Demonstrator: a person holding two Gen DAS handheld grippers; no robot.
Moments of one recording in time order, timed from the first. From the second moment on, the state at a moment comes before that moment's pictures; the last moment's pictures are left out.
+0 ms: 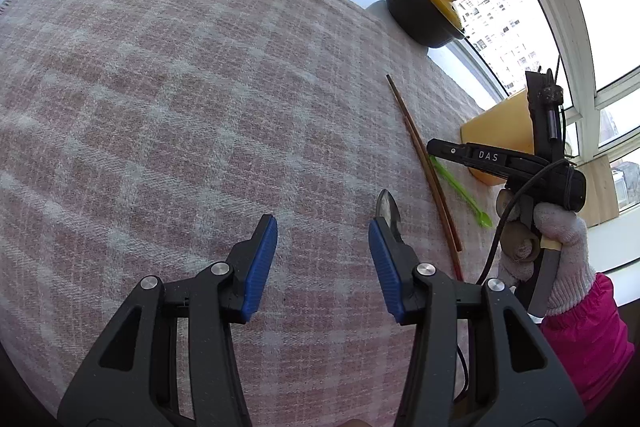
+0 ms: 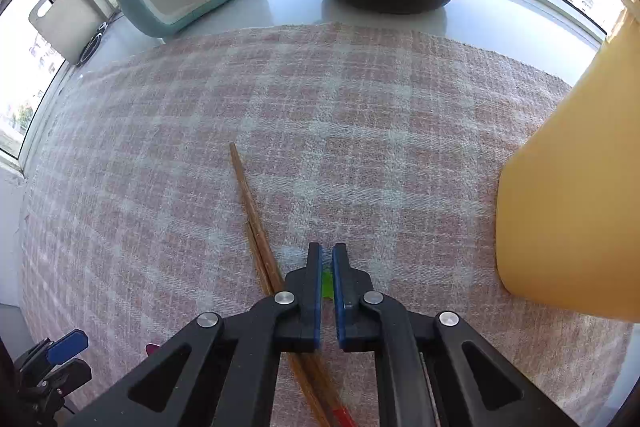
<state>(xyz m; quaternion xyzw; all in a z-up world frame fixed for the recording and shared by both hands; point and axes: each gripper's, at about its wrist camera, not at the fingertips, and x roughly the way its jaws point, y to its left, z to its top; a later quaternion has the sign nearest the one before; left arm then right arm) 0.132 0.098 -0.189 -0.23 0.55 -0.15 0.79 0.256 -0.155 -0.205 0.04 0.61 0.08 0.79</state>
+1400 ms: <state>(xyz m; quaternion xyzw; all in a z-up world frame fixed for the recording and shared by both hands) 0.159 0.010 -0.201 -0.18 0.58 -0.15 0.78 0.080 -0.374 -0.195 0.21 0.60 -0.02 0.77</state>
